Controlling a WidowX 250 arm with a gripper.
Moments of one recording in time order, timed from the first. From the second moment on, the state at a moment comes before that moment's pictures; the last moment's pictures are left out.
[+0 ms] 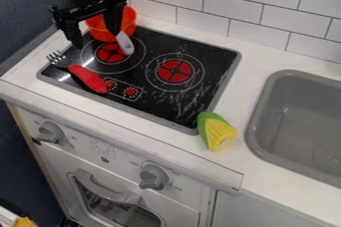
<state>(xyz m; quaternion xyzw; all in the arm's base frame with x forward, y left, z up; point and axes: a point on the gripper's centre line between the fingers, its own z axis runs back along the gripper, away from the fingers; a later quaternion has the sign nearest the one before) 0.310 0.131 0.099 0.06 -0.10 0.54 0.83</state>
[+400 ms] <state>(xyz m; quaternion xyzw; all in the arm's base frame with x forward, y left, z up) 0.307 0.102 0.078 0.06 -0.08 0.51 0.85</state>
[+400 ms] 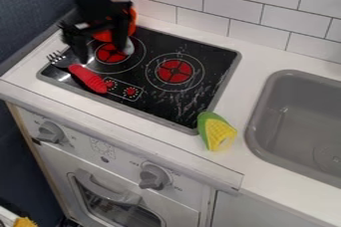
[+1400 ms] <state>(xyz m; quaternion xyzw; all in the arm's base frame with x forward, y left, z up) 0.285 -0.070 0.048 -0.02 -0.05 0.38 0.92</state>
